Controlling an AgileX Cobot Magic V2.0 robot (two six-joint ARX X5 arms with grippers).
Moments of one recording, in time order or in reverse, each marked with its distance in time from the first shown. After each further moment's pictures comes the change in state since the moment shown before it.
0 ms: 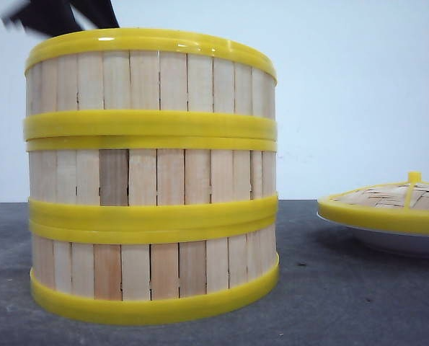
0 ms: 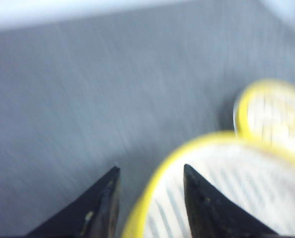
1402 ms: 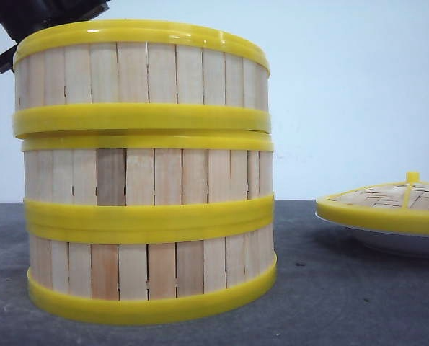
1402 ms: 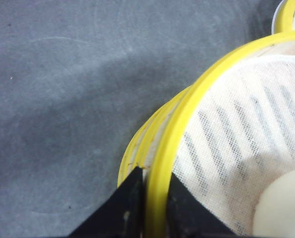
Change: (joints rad) left arm 0.008 0.221 -0.010 -0.219 0.040 0.046; right arm 0.000 -0.027 0.000 0.026 -0.034 -0.015
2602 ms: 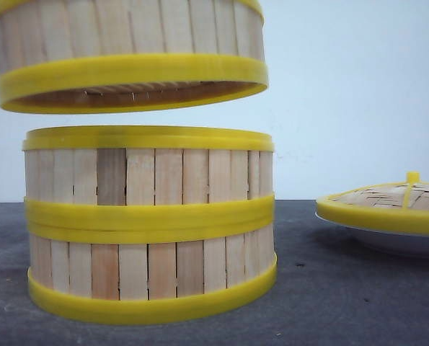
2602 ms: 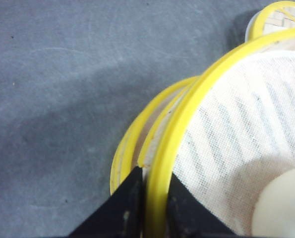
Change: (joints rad) left arm 0.026 -0.089 -0.002 -0.026 0.059 0.008; right arm 0.000 0.000 0.000 -0.002 -0.001 0.000
